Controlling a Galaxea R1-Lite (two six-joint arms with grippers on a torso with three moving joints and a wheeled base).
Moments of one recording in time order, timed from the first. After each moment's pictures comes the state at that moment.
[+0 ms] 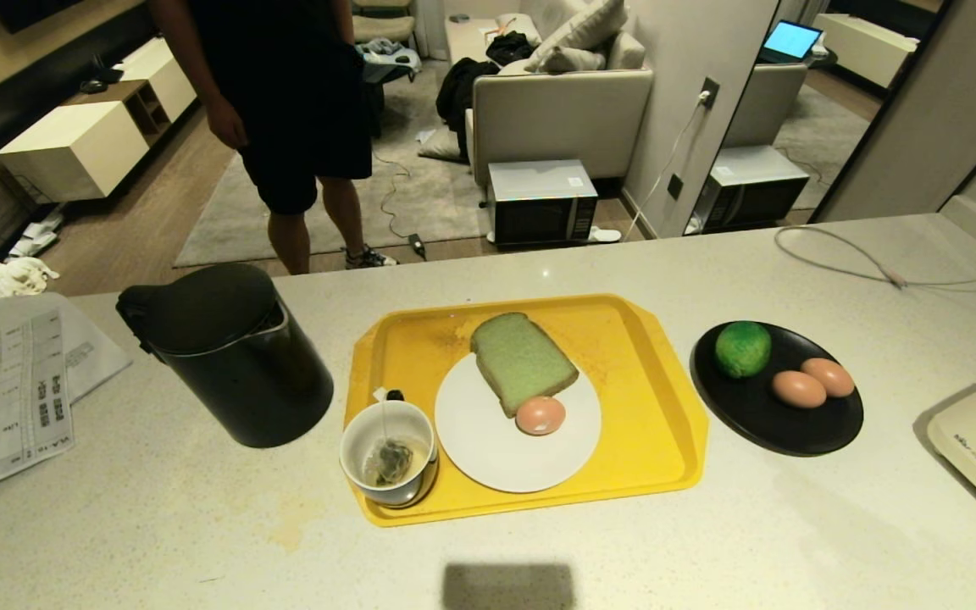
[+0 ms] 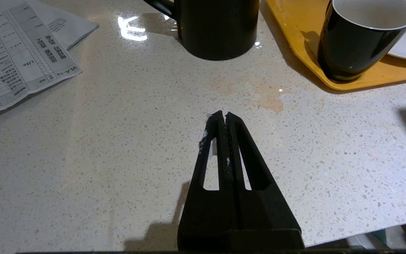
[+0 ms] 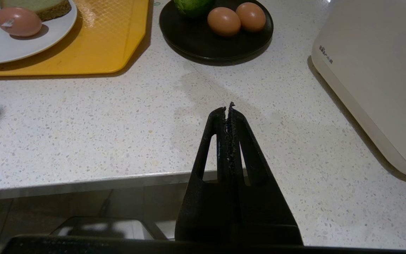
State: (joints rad) left arm 0.00 0.00 0.00 0.00 -0.01 0.06; right arm -0.01 0.00 0.00 0.00 0.00 0.00
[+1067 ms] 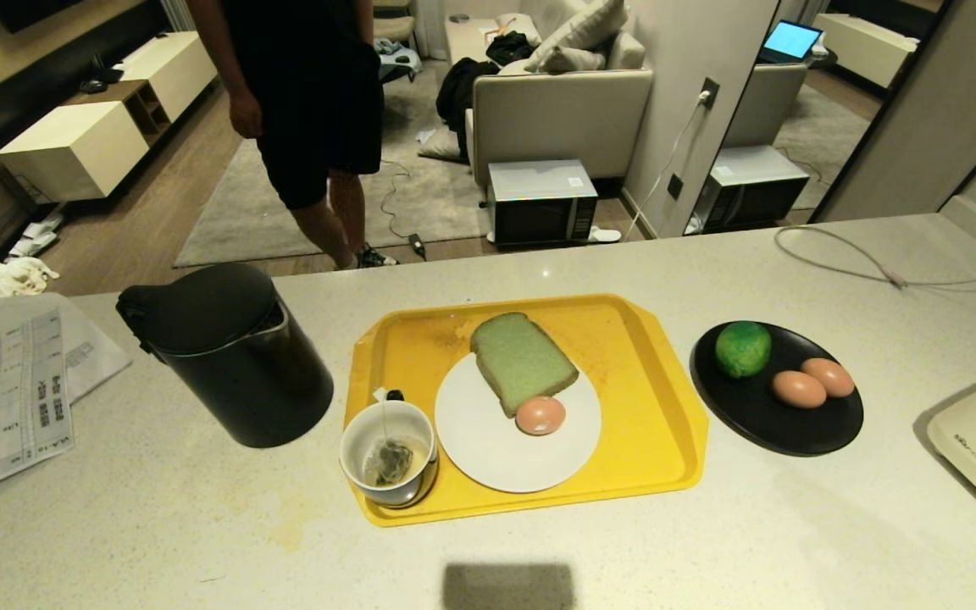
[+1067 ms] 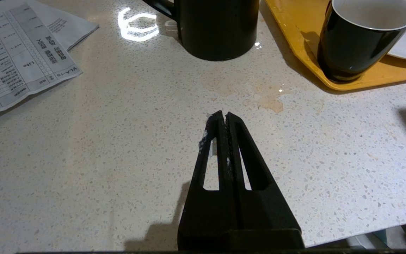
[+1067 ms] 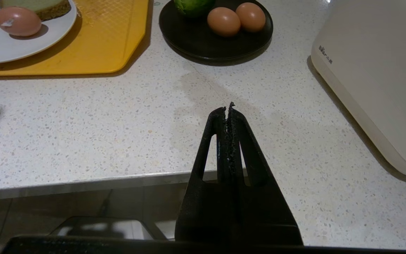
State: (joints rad) left arm 0.00 0.00 0.00 0.00 -0.01 0.06; right arm -0.01 0.00 0.00 0.00 0.00 0.00
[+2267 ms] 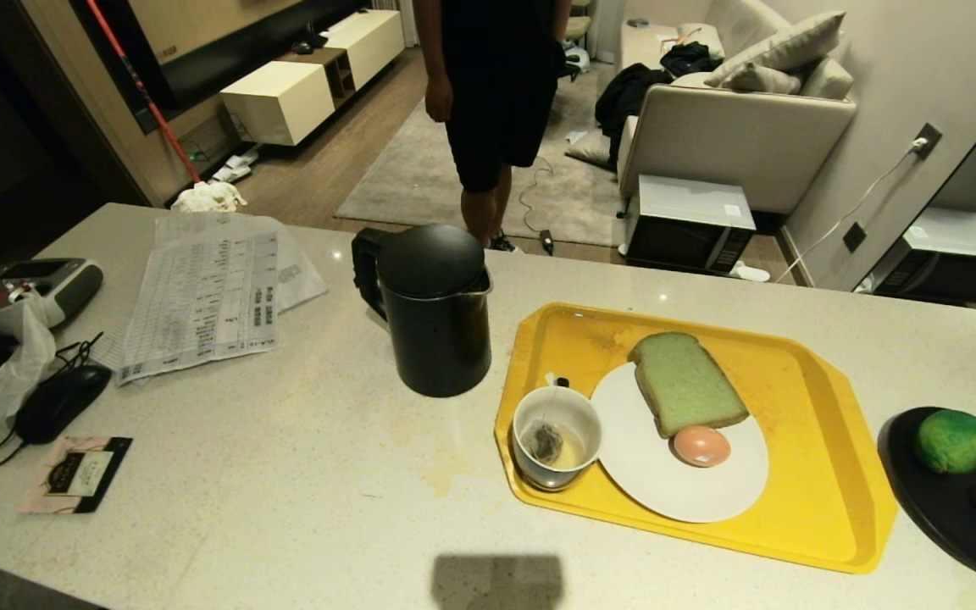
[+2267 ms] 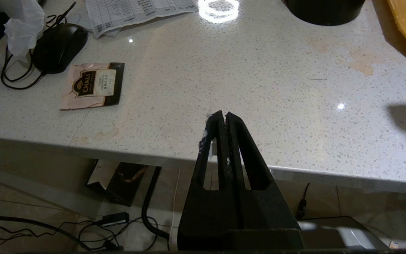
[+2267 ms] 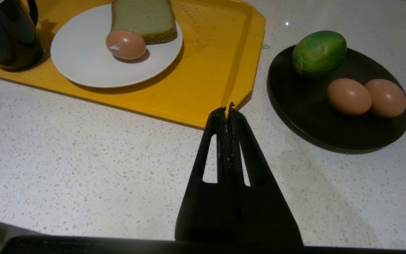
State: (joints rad) left arm 0.00 0.00 0.00 0.00 -0.01 0.06; right arm -0.01 0.00 0.00 0.00 0.00 0.00
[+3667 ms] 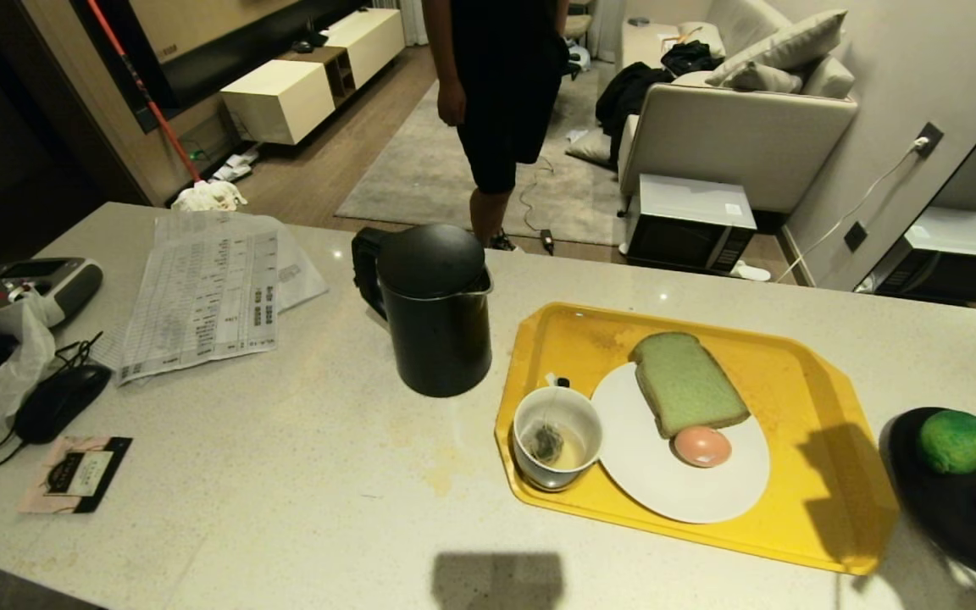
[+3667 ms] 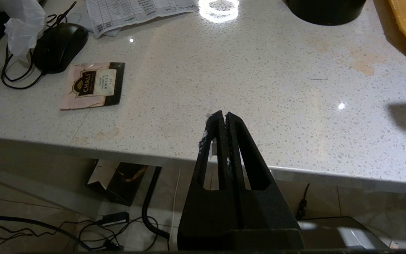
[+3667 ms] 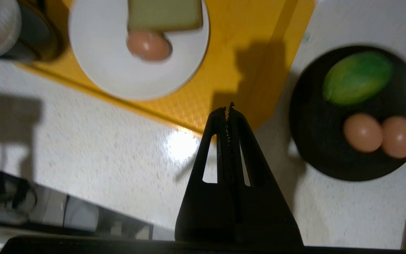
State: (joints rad) left arm 0.00 0.00 0.00 0.00 -0.01 0.06; right arm 0.06 1.03 -1.04 0.61 0.03 -0.01
